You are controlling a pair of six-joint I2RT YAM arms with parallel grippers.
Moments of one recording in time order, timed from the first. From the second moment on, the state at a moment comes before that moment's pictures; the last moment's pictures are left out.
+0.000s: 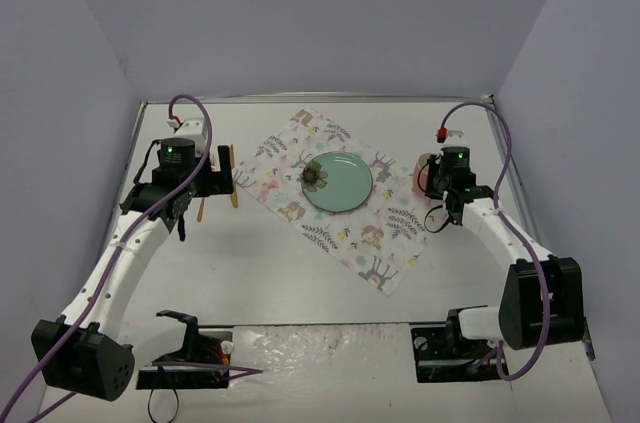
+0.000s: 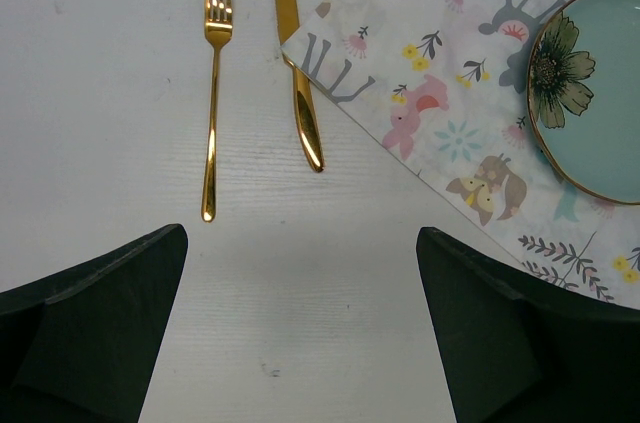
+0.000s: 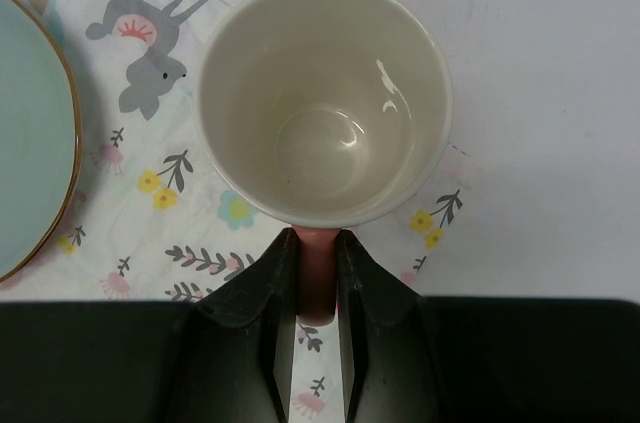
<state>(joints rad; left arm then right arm) -0.21 1.11 1.05 -0.59 -0.11 -0.20 0.11 1.32 0.78 -0.16 0.13 0.14</state>
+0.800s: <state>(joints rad) -0.21 1.11 1.05 -0.59 -0.10 -0.20 0.15 1.29 0.68 -0.11 0.16 0.16</state>
